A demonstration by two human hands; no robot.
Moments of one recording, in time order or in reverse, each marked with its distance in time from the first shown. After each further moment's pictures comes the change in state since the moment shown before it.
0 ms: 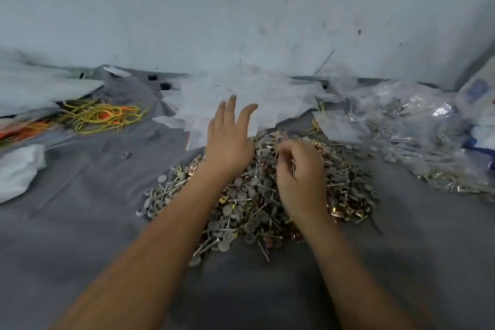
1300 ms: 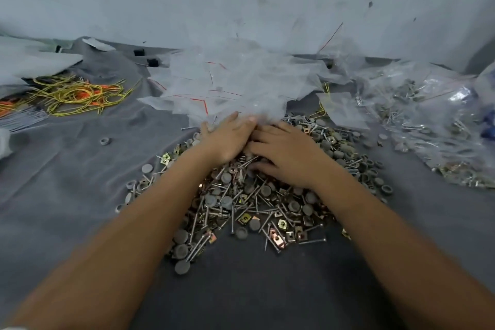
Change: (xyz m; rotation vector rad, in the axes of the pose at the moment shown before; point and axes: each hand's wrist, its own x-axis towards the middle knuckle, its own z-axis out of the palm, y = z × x) left_hand 0.011 -0.024 0.022 -0.109 -0.493 -0.115; right_hand 0.062 0.051 0.020 -0.662 -0.739 -0.677
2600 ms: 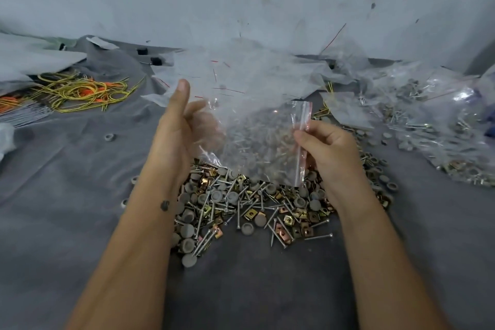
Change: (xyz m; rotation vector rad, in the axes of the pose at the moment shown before) left_hand -0.066 -0.023 -0.030 -1.444 0.368 0.048; right_hand -0.039 -0.033 -0.022 1.428 0.614 0.820
